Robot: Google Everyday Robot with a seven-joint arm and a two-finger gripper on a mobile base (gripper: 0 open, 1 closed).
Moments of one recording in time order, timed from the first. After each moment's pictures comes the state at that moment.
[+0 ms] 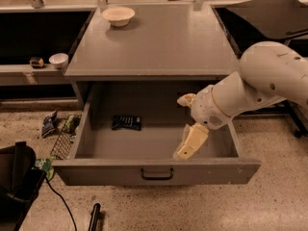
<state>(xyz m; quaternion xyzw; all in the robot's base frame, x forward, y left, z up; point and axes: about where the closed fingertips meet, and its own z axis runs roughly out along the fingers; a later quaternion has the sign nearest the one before) 0.478 -0.066 0.797 -0.62 0.71 0.19 0.27</state>
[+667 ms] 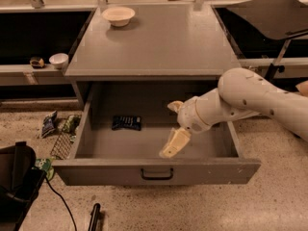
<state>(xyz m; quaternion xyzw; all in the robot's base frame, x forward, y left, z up) 0.526 -0.038 0.730 -0.60 0.71 0.21 0.31</state>
